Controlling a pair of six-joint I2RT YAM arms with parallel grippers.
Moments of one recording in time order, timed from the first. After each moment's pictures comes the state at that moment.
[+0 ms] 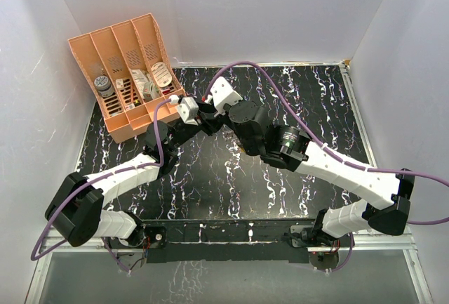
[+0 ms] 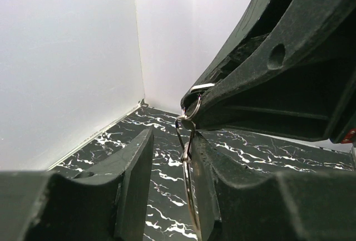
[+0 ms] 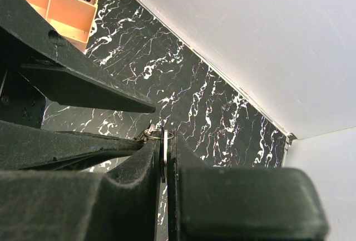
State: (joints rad) left arm -0.67 1.31 0.69 1.06 0.36 -0.10; right arm 1.09 1.35 1.45 -0.40 0.73 -0.33
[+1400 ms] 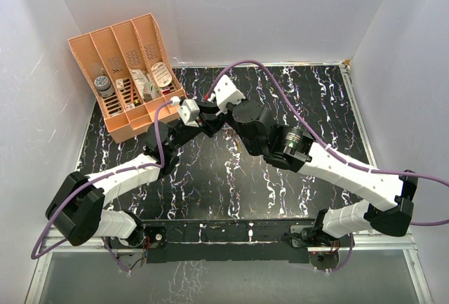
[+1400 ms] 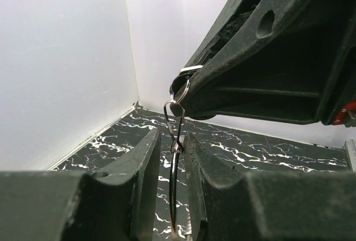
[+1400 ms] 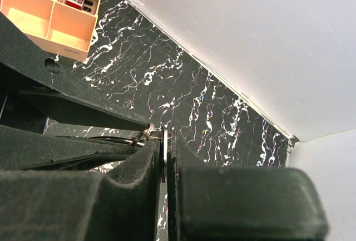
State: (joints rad) left arm -0.68 1.32 0.68 1.08 0.39 -0.10; right arm 1.09 1.33 1.44 -0.38 0.73 -0.33
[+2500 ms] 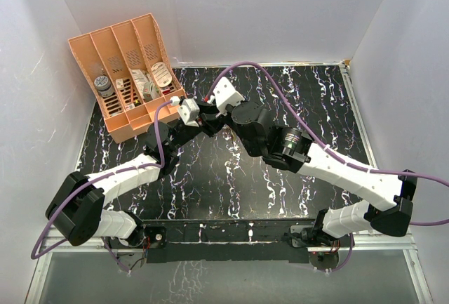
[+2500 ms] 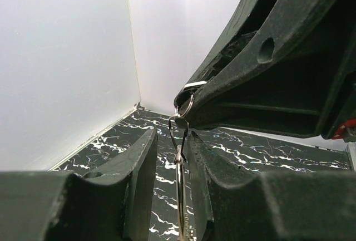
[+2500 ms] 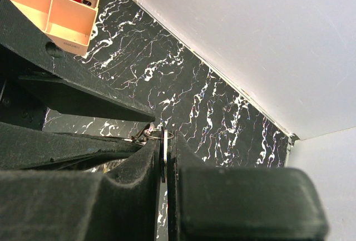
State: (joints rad) left arm -0.68 1.32 0.69 1.08 0.38 -0.10; right arm 1.09 1.33 1.42 -0.38 0.73 -0.33
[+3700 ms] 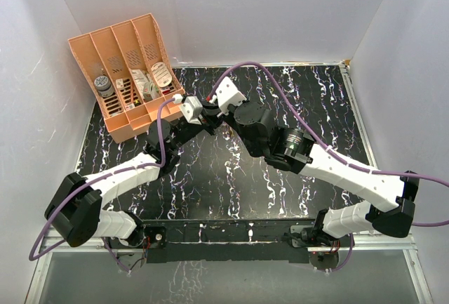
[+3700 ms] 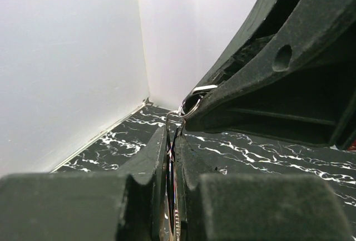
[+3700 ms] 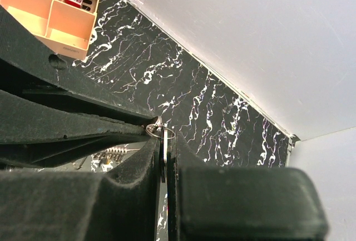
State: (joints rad) left arm -0.69 1.31 0.72 0.99 0.33 -0.06; right arm 1.09 1.31 1.41 -0.35 0.73 -0.33
